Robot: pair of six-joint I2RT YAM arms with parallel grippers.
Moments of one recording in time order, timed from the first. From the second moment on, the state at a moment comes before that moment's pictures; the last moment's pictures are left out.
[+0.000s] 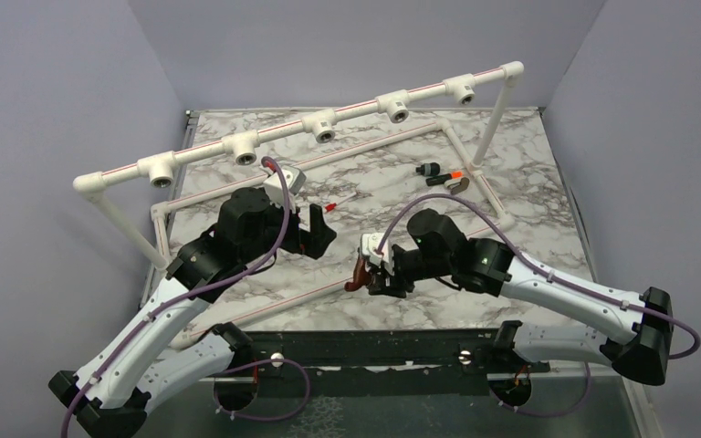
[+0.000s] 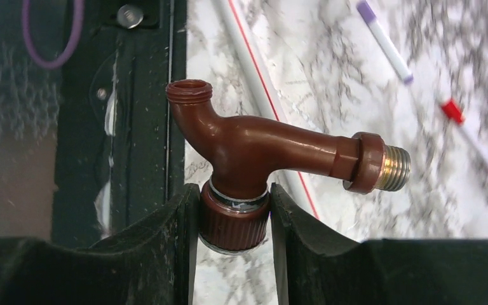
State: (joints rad) left arm -0.68 0.82 0.99 -0.59 0.05 -0.31; right arm 1.03 1.10 0.92 -0.42 -0.35 -0.30
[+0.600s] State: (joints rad) left arm -0.68 0.82 0.99 -0.69 0.38 -0.33; right arm 1.10 1.22 1.03 -0.63 -0.51 -1.08
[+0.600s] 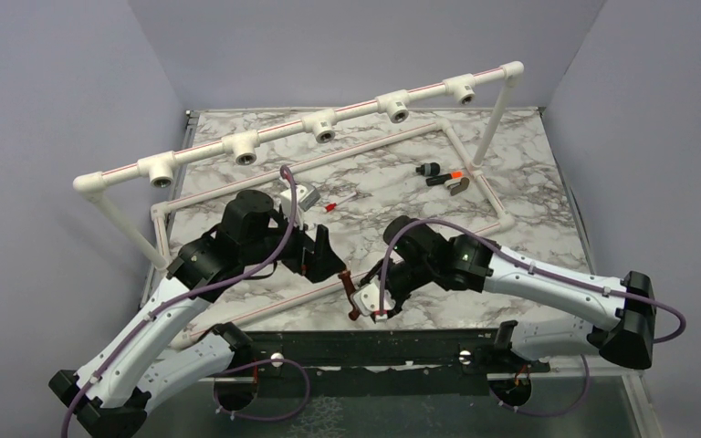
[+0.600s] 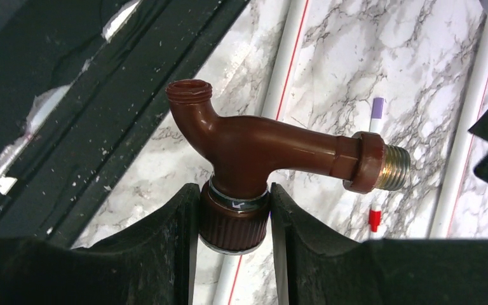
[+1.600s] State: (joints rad) left arm -0.68 0.95 0.96 -0.76 0.70 -0.30; right arm 1.24 1.25 1.06 -0.62 -0.24 -1.36
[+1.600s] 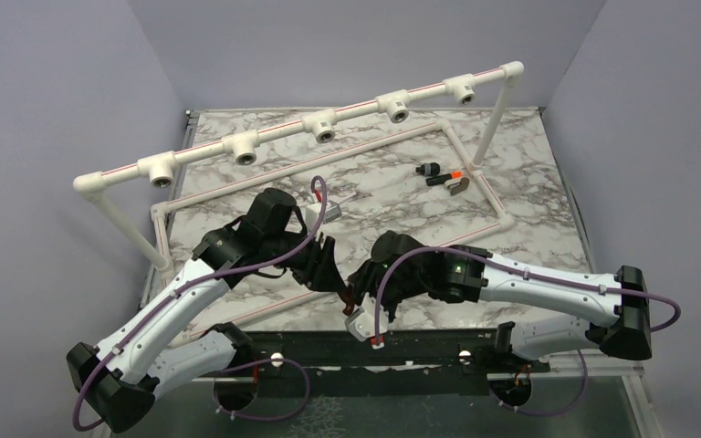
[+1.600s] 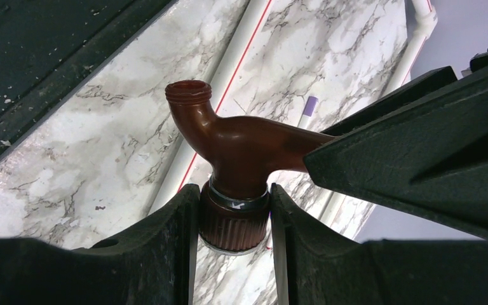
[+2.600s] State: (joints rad) left arm -0.68 0.95 0.95 -0.76 0.73 -0.29; right arm 1.27 1.17 1.01 -0.55 -0.20 -1.22
